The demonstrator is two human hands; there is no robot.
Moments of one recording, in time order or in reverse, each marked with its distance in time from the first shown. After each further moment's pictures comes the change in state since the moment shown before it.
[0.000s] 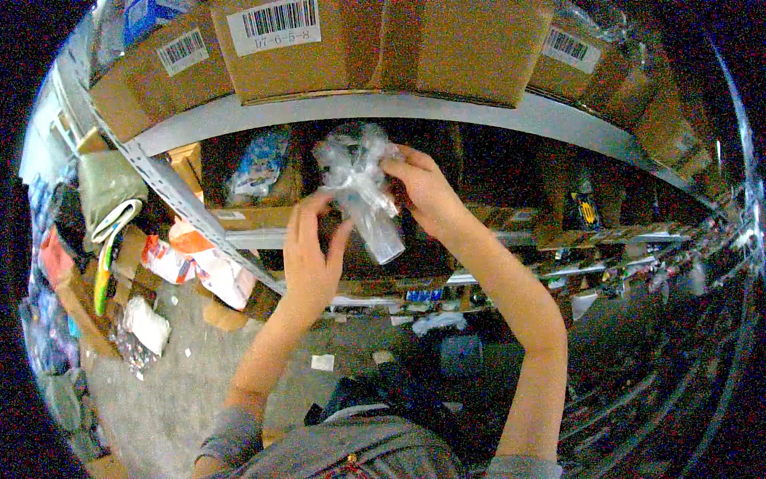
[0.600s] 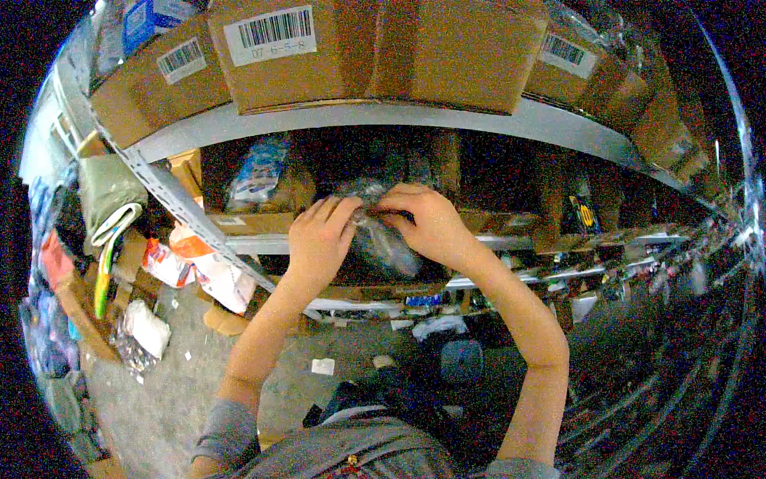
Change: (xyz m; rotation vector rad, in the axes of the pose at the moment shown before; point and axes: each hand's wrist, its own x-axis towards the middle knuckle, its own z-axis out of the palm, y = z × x) left_hand 0.019 -0.024 0.016 0.289 -0.169 0.160; right_hand -0.014 0.011 -0.027 -1.107 -0.245 -0.652
